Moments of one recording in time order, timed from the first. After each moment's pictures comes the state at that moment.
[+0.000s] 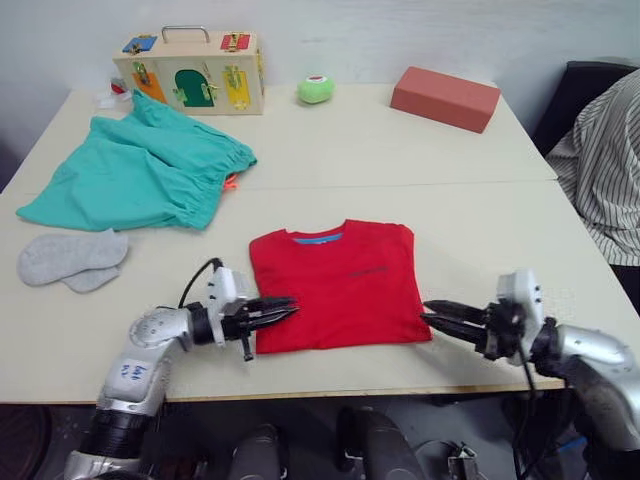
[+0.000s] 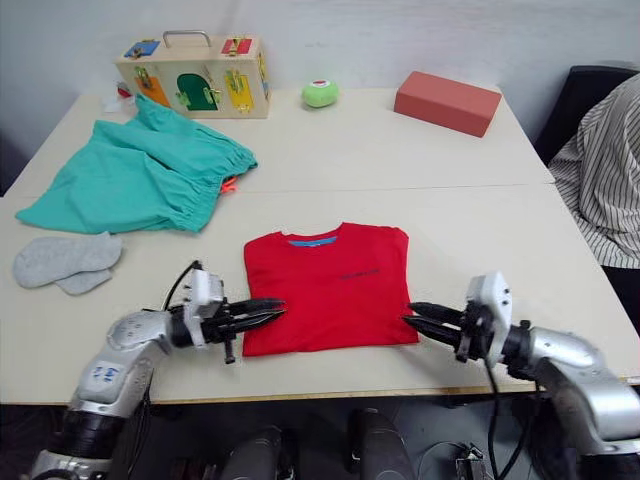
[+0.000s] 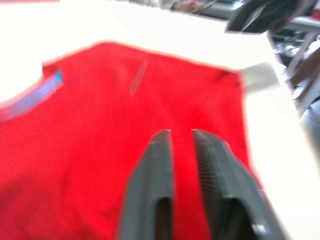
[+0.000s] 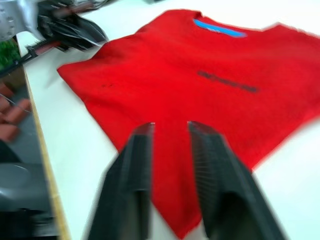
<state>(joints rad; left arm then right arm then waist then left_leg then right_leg) -0.15 0.60 0.04 -0.20 -0.51 0.22 -1.04 0.03 -0.86 -0.22 -0.27 0.85 0.63 0.97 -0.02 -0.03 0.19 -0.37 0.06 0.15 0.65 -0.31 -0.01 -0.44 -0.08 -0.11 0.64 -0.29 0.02</state>
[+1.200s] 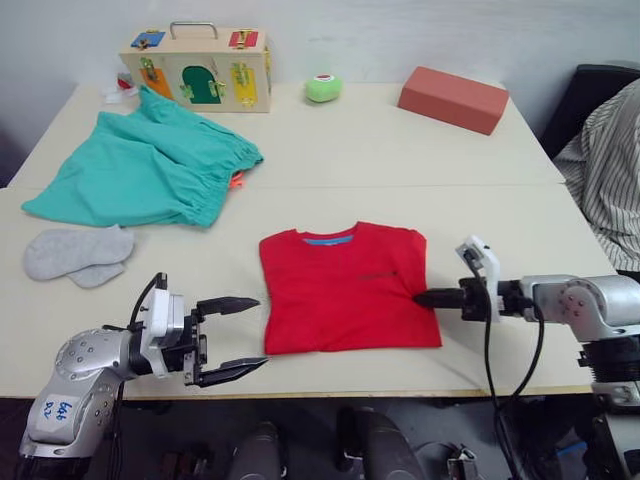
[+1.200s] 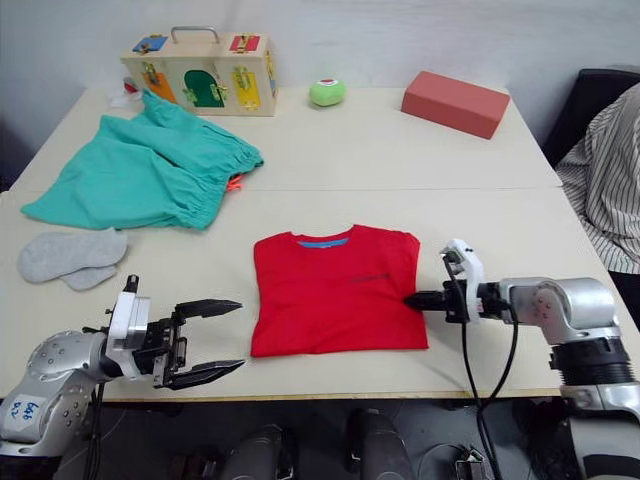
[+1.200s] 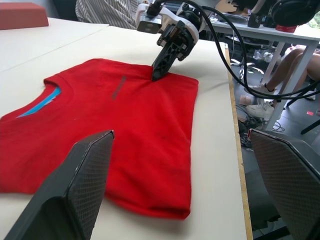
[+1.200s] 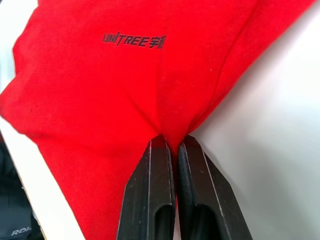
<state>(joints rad) 0.05 0.68 0.18 -0.29 -0.62 0.17 -1.17 -0.48 -0.86 -0.01 0.13 0.71 1.18 0.90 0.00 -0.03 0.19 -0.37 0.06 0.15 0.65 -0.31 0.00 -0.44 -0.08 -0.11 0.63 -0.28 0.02</state>
